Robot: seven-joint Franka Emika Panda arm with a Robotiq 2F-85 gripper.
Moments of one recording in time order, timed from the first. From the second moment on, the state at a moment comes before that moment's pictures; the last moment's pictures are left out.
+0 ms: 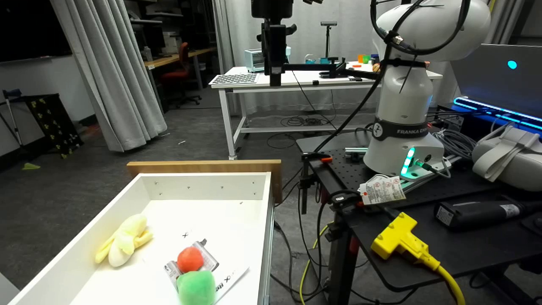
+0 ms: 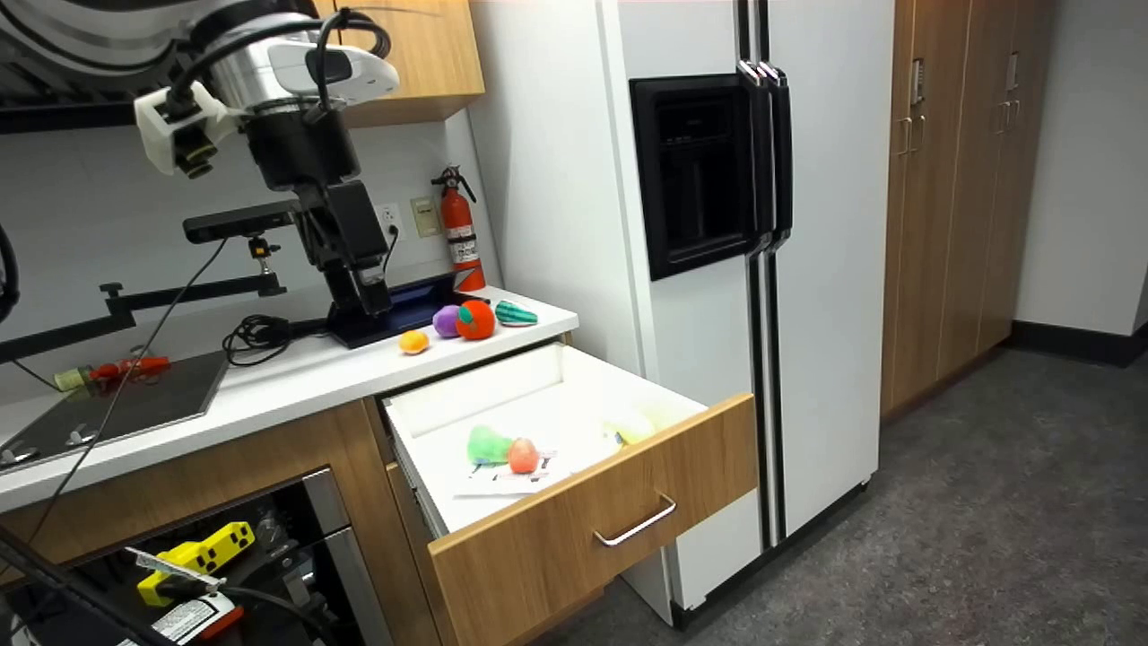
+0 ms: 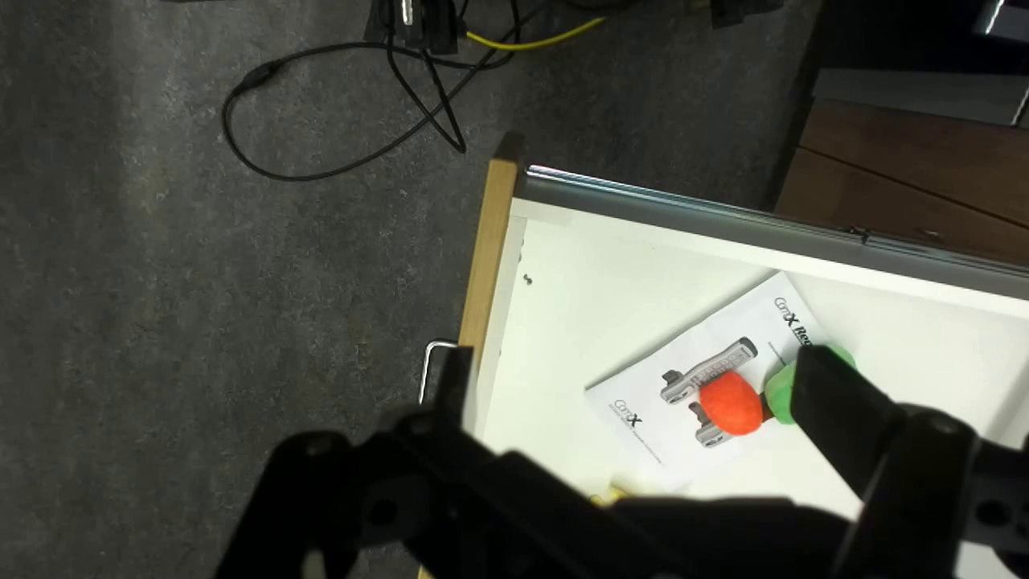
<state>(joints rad) -0.02 -0.74 0.05 -2.77 -0.05 2.09 0.09</state>
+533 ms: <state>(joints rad) -0.02 -0.72 0.04 -2.77 -0.05 2.09 0.09</state>
